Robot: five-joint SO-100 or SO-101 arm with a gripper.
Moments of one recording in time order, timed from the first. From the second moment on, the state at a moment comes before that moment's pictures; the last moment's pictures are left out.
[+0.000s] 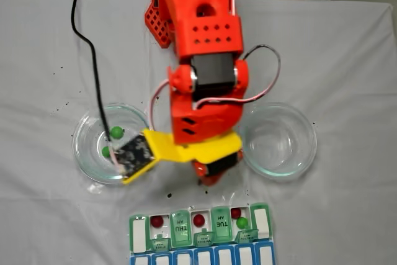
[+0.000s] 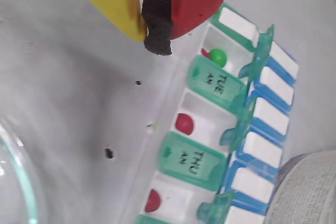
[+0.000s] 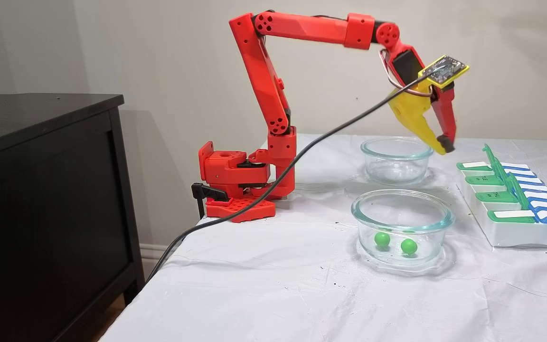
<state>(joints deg) -2.9 129.4 115.7 58.4 -27.1</state>
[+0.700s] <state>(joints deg) 14.7 118.3 102.1 79.9 -55.0</state>
